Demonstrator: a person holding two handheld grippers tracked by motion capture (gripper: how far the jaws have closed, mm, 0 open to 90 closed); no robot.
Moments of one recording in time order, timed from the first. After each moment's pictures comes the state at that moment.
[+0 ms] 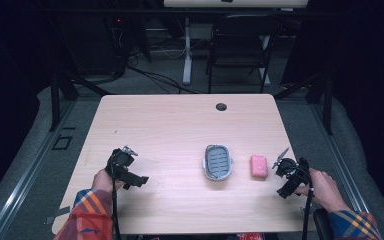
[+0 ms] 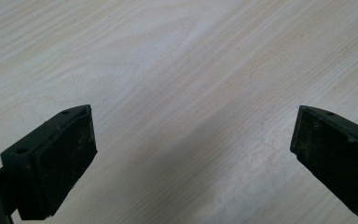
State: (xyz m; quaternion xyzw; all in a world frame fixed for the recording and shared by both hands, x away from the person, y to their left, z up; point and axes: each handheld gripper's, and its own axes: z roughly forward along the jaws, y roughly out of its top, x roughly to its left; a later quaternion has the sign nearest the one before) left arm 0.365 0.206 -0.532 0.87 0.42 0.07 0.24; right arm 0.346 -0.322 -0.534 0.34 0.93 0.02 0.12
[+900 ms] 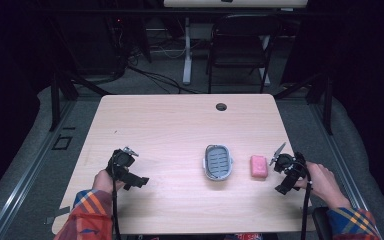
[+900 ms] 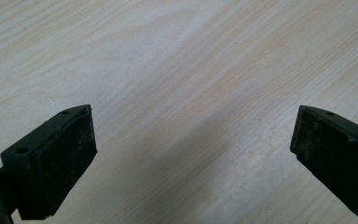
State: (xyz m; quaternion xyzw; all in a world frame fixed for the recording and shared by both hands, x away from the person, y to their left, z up) left arm 0.365 0.205 -0.534 0.87 0.43 0.06 0.23; right arm 0.363 -0.318 -0.527 0.29 0.95 0.02 0.10
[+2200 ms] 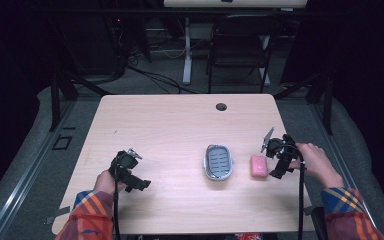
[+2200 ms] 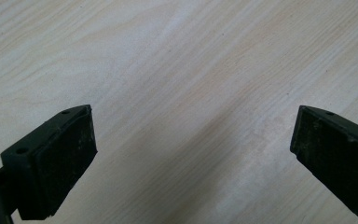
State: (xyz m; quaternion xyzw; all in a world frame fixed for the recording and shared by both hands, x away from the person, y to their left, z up) left arm 0.362 0.197 -0.536 0.89 0.40 0.06 0.22; right arm 0.401 -0.293 -0.497 0.20 0.97 0.02 0.11
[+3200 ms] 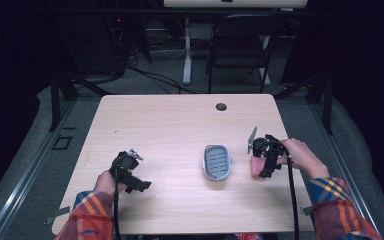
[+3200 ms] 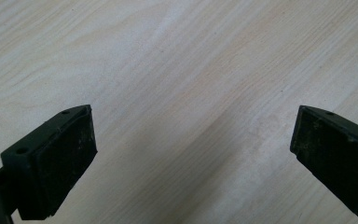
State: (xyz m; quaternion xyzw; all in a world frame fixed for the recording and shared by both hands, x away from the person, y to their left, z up) left arm 0.360 0.195 -0.537 0.89 0.39 0.06 0.22; right arm 0.420 -0.257 -0.508 0.13 0.99 0.03 0.04
